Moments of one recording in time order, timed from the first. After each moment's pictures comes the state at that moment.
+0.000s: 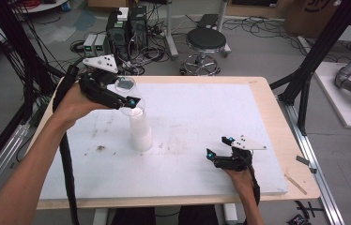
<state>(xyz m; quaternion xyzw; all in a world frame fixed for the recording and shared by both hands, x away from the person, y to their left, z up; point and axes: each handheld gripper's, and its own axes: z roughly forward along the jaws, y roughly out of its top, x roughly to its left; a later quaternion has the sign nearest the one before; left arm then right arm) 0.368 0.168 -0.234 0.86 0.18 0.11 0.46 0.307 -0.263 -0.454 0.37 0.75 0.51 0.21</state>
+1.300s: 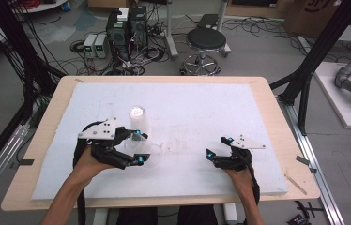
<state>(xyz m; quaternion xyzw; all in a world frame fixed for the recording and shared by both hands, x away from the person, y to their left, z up) 0.290 0.154 -0.363 0.78 0.10 0.03 0.62 0.309 -0.261 -0.455 0.37 0.75 0.50 0.20</state>
